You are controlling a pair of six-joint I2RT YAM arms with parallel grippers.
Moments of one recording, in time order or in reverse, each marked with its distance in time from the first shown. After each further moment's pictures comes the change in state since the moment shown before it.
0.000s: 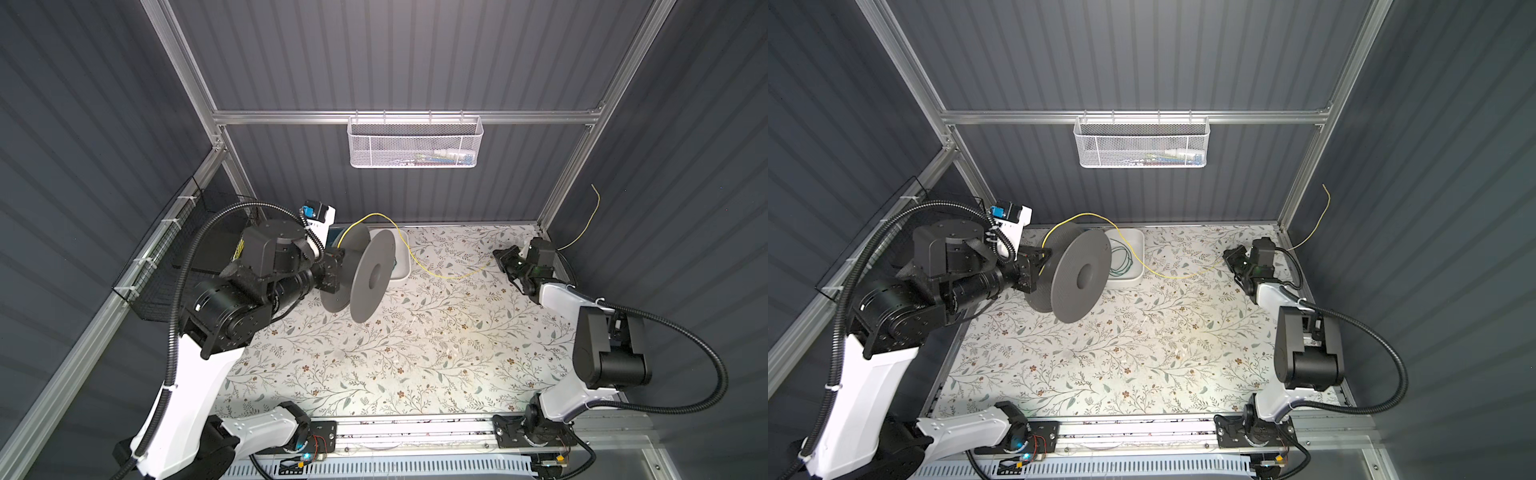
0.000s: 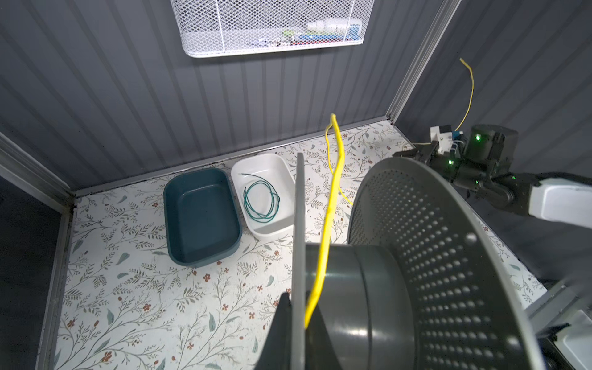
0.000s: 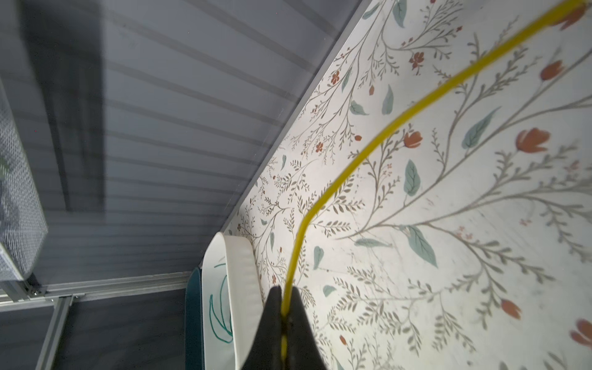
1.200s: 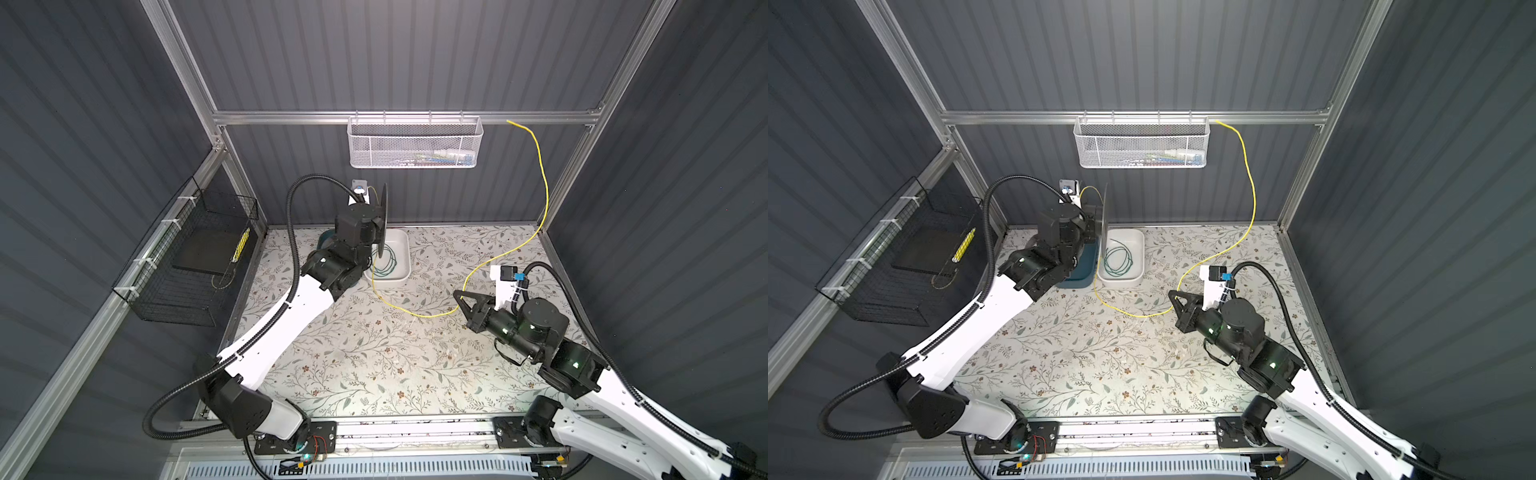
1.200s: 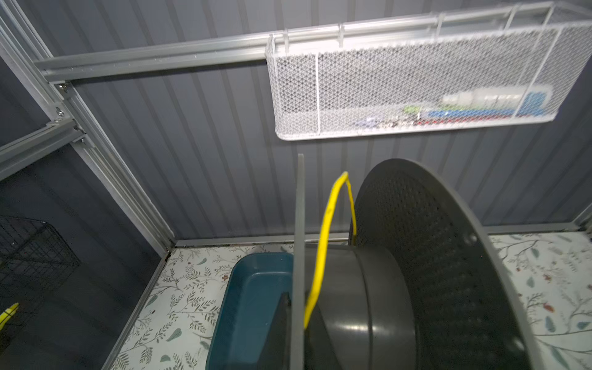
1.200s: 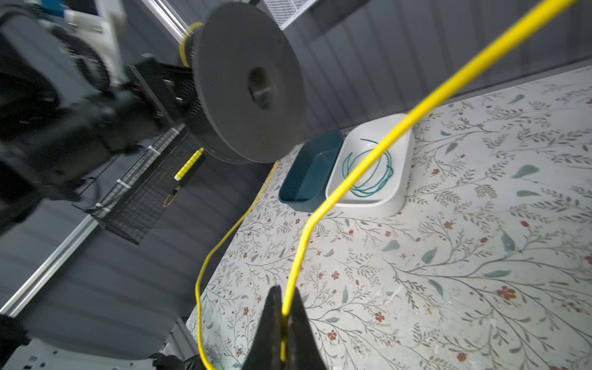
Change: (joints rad) left arm 0.000 0.297 -0.349 0.828 -0.523 0.122; right arm 0.861 -0.856 -0.089 -0.439 0.376 -0.276
